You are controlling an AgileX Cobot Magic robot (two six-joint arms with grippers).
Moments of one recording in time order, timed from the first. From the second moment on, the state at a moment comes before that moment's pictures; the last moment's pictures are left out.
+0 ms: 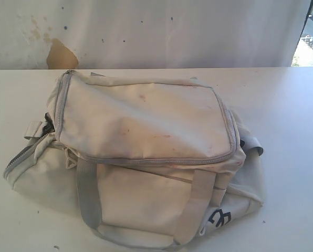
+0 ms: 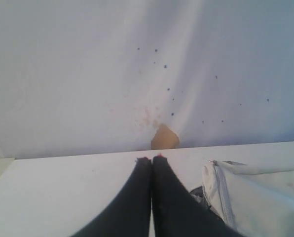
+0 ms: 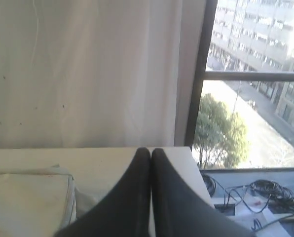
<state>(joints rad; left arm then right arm) 0.05 0.46 -1.36 -0.05 1.12 0.11 0.03 0.38 -1.35 -0.09 1.13 -0.01</state>
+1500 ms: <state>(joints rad) -0.03 0.00 -0.10 0.04 0.00 0.11 0.04 0.00 -0.31 -0.11 0.30 -0.08</state>
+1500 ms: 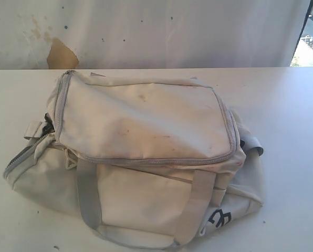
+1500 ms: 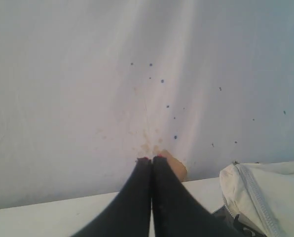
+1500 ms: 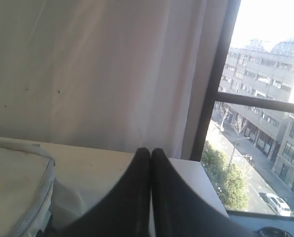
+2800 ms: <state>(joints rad) -0.03 0.00 -0.01 0.04 0.13 -0.02 0.04 0.00 0.00 -0.11 0.16 0.02</state>
